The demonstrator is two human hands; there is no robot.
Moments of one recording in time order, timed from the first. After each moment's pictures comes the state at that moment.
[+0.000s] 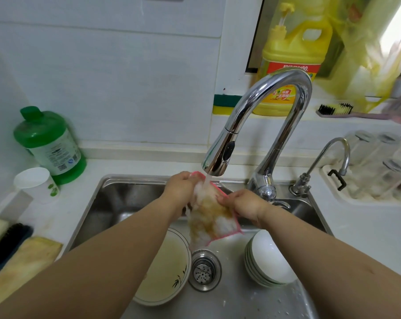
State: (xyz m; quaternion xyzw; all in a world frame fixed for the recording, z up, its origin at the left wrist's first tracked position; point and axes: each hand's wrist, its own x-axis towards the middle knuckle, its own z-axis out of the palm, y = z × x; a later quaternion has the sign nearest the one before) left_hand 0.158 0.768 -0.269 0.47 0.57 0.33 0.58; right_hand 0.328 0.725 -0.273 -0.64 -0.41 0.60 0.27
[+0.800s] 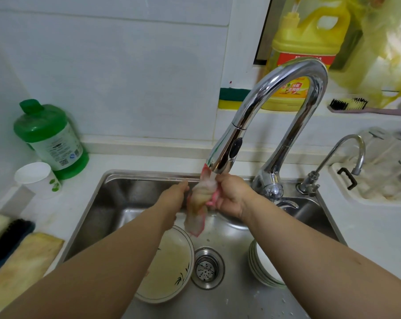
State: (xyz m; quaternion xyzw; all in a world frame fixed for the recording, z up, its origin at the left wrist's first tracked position) left_hand 0.138 0.763 -0.293 0.36 0.64 0.26 0.63; right_hand 0.277 0.754 -0.261 -0.49 -0.16 0.73 0.44
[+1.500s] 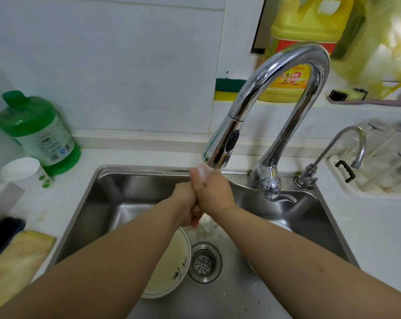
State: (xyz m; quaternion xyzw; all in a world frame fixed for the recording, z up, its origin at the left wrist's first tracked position) left_hand 0.175 0.756 -0.293 0.29 0.59 0.28 0.70; right_hand 0.255 0.747 -0.286 -0.68 -0.58 0.31 0.32
